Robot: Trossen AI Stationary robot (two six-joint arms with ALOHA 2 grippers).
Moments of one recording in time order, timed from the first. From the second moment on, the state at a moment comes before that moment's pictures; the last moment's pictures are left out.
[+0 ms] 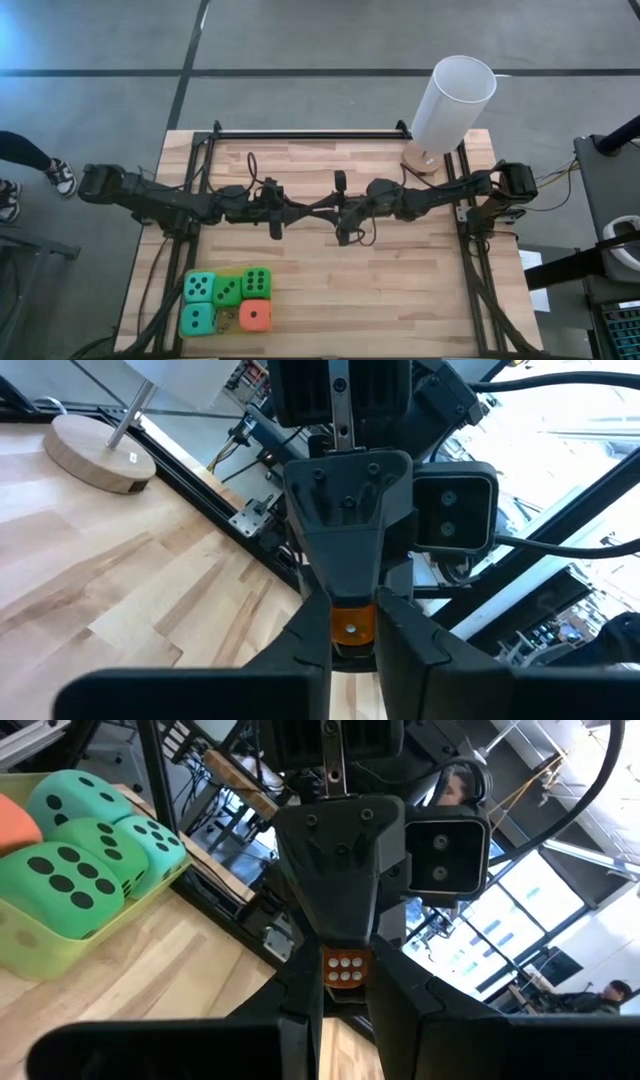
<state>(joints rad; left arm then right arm) -0.07 1.26 0.56 0.65 -0.12 -0.73 0.02 1.64 0.91 0.74 -0.05 -0.69</state>
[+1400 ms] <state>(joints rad) -0.07 1.27 0.56 0.62 -0.08 -0.73 0.05 1.59 0.91 0.63 -0.05 -0.68</state>
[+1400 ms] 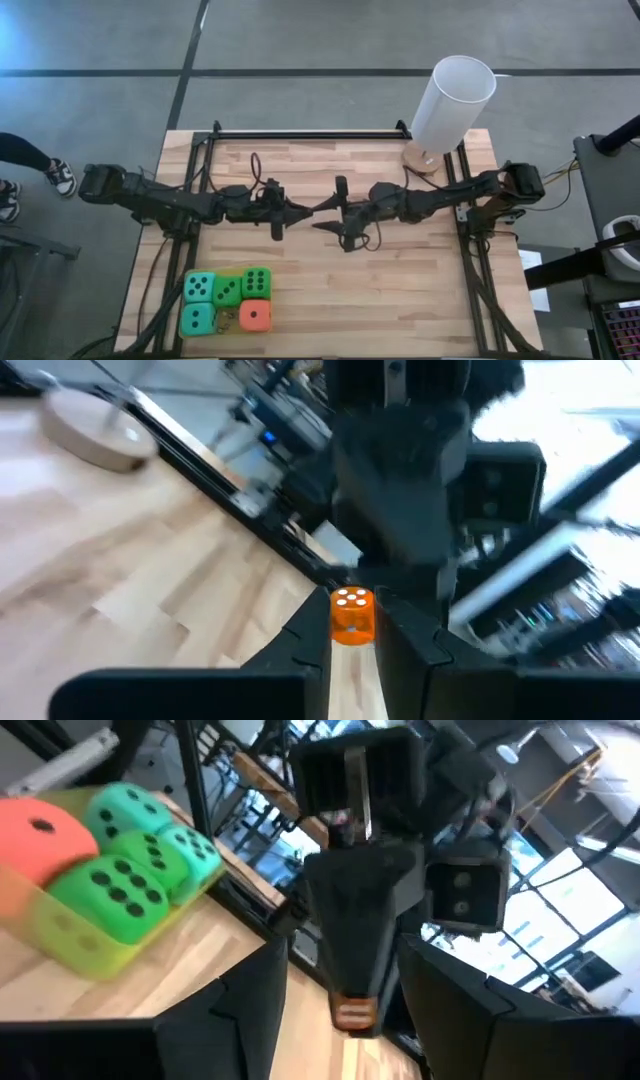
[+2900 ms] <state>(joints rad) -0.63 0.85 0.57 -0.23 0.01 -0.96 0.09 1.31 0.91 0.14 -0.09 -0.50</state>
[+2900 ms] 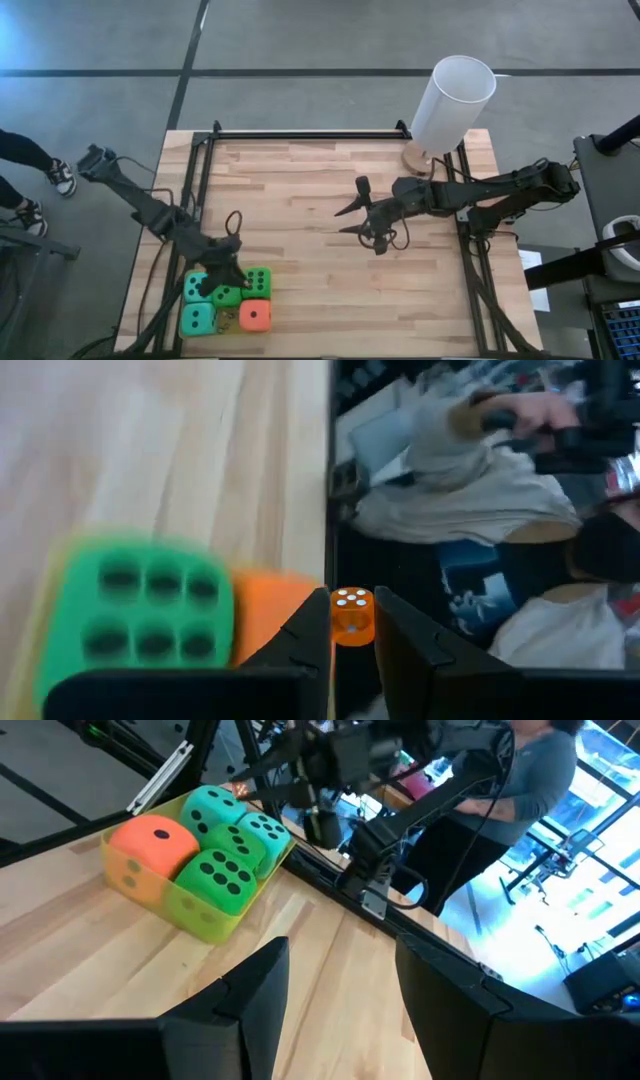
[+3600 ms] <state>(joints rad) -0.72 1.12 0.71 -0.58 0.28 -1.56 0.09 1.32 0.91 0.15 -0.08 -0.51</state>
